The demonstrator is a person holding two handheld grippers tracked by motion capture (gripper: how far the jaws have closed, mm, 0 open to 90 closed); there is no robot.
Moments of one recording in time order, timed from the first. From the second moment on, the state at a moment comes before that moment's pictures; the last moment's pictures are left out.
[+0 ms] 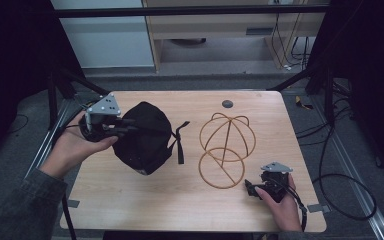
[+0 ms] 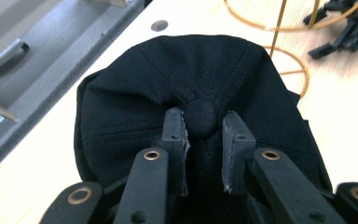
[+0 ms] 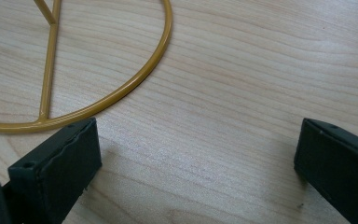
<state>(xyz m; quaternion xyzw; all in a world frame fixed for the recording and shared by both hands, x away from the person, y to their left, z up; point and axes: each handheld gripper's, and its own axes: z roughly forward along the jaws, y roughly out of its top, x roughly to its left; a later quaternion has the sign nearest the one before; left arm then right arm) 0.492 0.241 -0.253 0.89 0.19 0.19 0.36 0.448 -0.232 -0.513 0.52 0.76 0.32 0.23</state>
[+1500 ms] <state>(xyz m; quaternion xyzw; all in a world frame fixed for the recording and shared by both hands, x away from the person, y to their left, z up) 0.441 0.213 -0.158 0.88 0.12 0.25 0.38 0.448 -0.231 -0.513 0.52 0.76 0.32 0.23</state>
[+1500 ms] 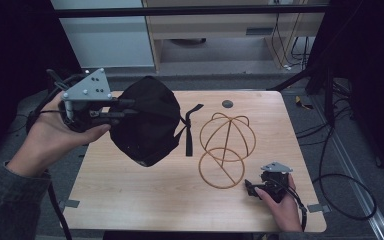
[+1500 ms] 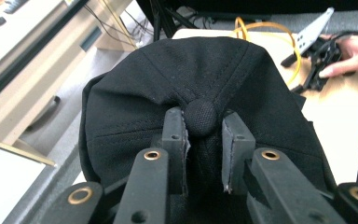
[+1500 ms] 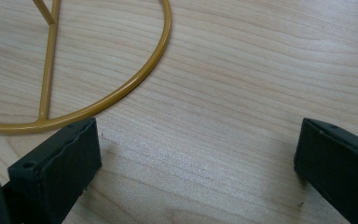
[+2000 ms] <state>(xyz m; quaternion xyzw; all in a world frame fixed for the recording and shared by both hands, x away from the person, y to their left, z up) 0.435 0.188 -0.139 0.88 0.09 0.26 0.38 0.448 -0.231 -0.513 0.52 0.76 0.32 0.23</state>
